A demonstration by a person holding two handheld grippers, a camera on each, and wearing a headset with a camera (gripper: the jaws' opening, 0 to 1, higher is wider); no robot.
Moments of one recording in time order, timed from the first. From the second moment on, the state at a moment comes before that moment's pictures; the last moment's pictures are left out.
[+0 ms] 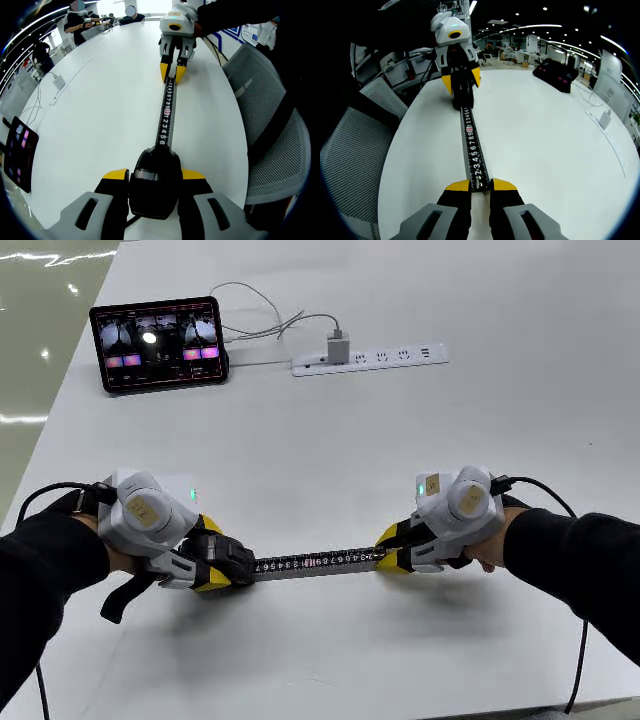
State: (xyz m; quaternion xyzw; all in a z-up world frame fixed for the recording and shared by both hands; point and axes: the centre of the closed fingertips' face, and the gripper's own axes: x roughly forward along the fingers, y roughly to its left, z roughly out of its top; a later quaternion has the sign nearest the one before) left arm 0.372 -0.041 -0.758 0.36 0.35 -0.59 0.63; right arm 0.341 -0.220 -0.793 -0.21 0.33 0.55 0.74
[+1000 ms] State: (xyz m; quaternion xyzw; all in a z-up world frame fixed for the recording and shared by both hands) left arm 0.372 -0.040 -0.757 0.36 0.35 -0.59 0.63; right arm 0.340 -0.233 -0.792 -0.21 0.33 0.55 0.74
